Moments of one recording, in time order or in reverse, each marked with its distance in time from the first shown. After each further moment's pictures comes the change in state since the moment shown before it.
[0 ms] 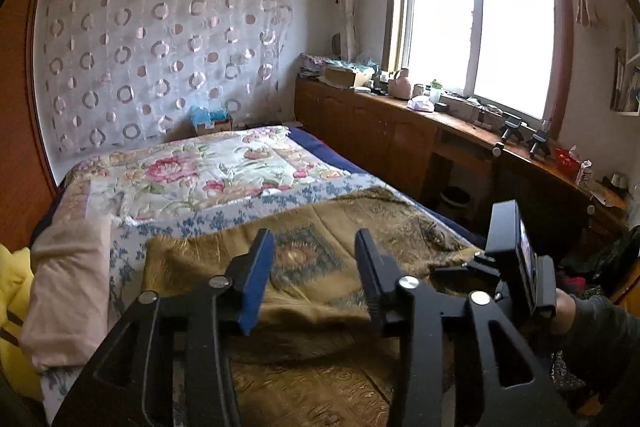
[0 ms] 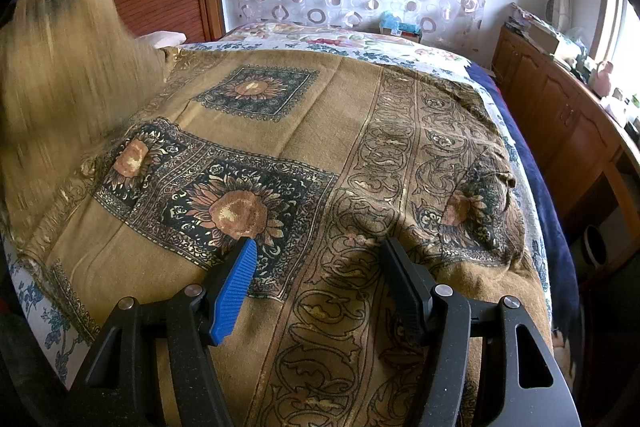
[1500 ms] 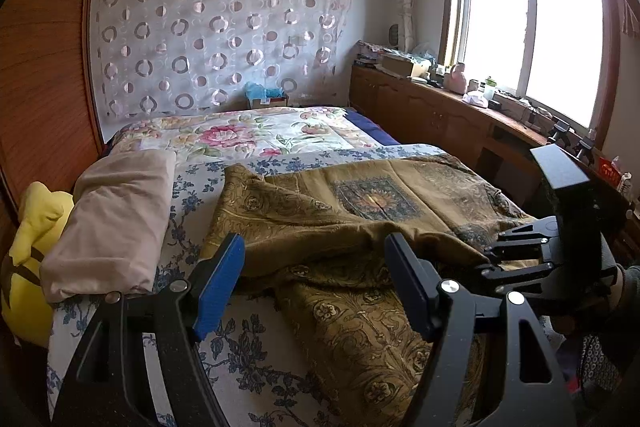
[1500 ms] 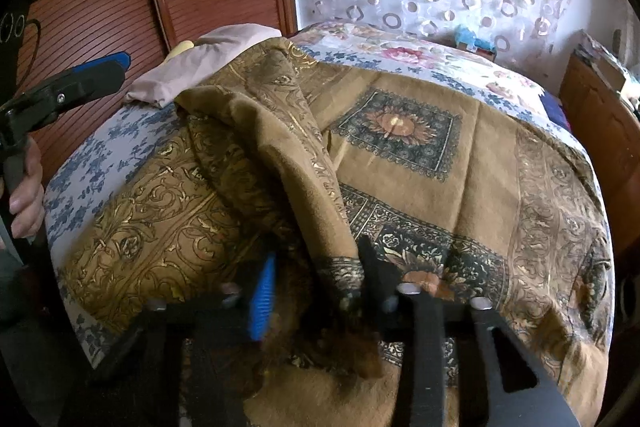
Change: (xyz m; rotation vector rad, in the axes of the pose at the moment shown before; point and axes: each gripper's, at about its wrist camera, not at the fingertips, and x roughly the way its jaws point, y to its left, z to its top) left arm -0.012 0.055 -0.062 -0.093 0.027 0.166; right arm 0.025 0.082 0.038 -0.134 -0.004 0.202
